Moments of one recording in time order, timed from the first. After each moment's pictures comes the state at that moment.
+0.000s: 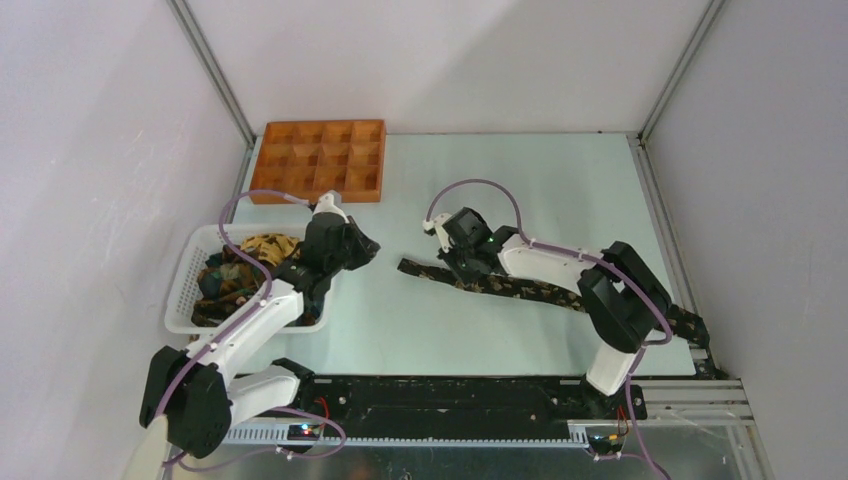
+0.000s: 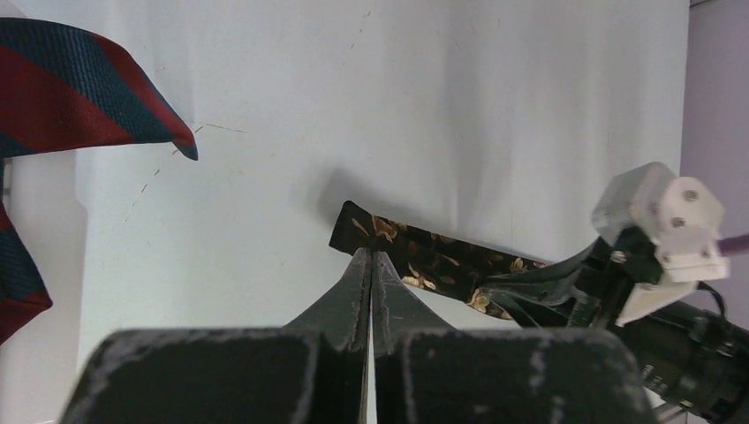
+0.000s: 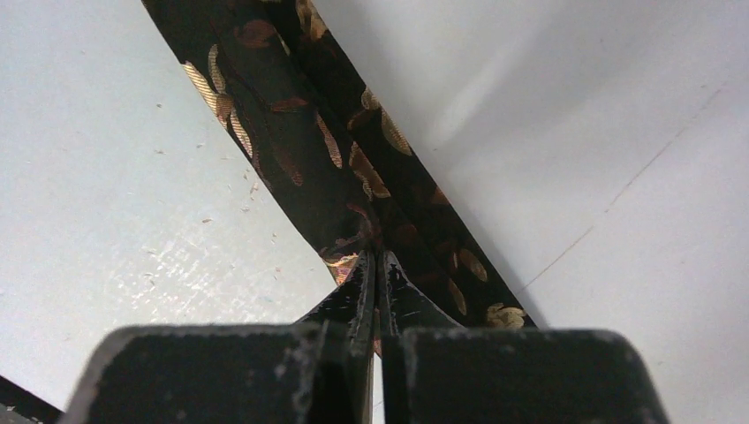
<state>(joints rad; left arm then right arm) -0.41 1.09 0.66 -0.15 -0.04 -0.75 0.78 1.77 1.11 -0.40 -0.02 0.01</state>
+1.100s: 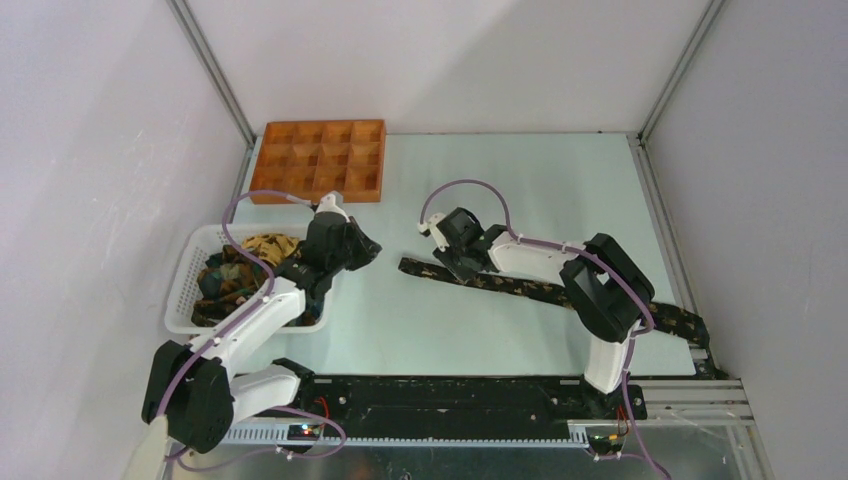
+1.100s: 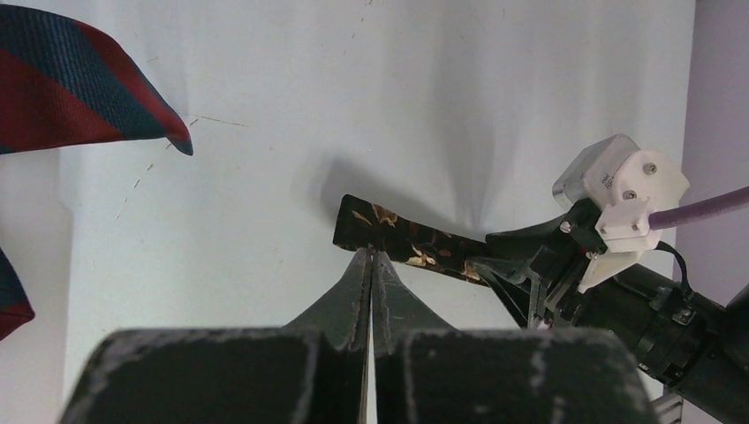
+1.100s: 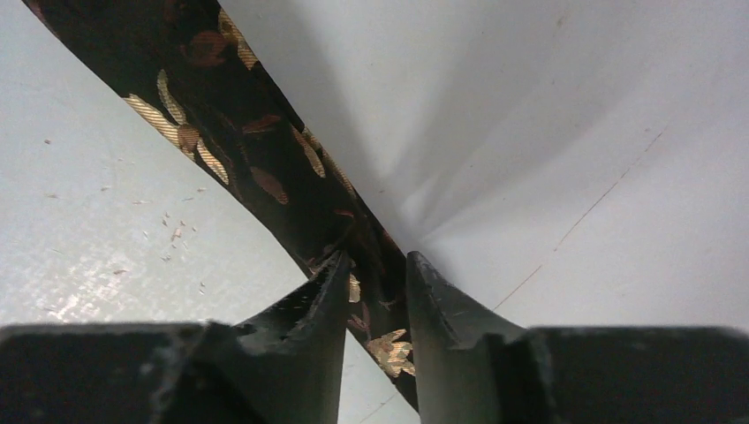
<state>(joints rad) -0.41 1.12 0.66 -0.14 -0.02 -0.76 0.77 1.85 1.15 -0.37 0.07 -0.08</state>
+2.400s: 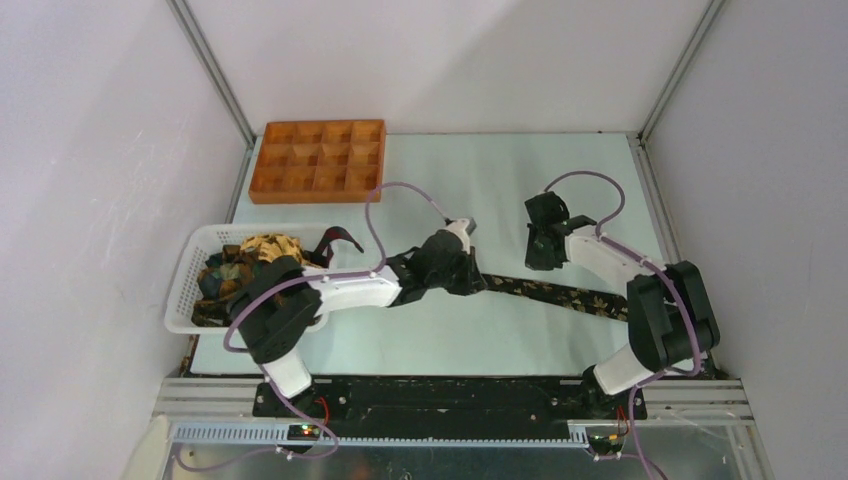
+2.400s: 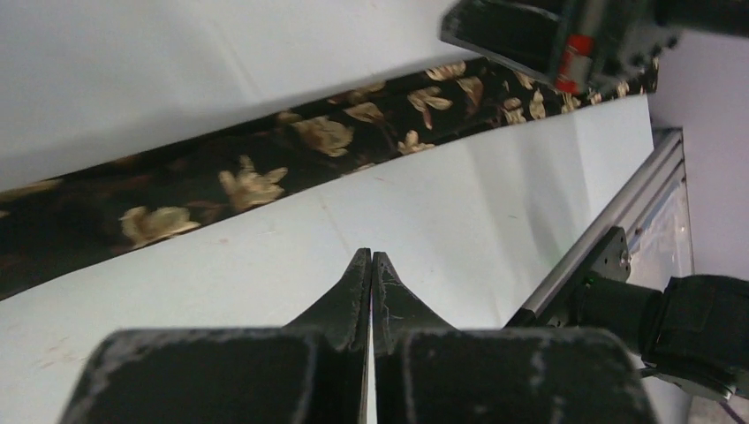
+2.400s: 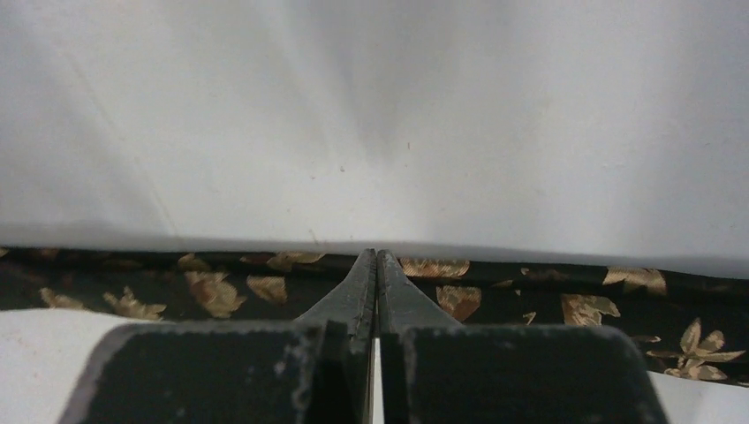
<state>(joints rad) -0.92 1.66 0.92 0.14 0.09 -0.74 0.36 1.53 0.93 -0.53 0.16 0.50</state>
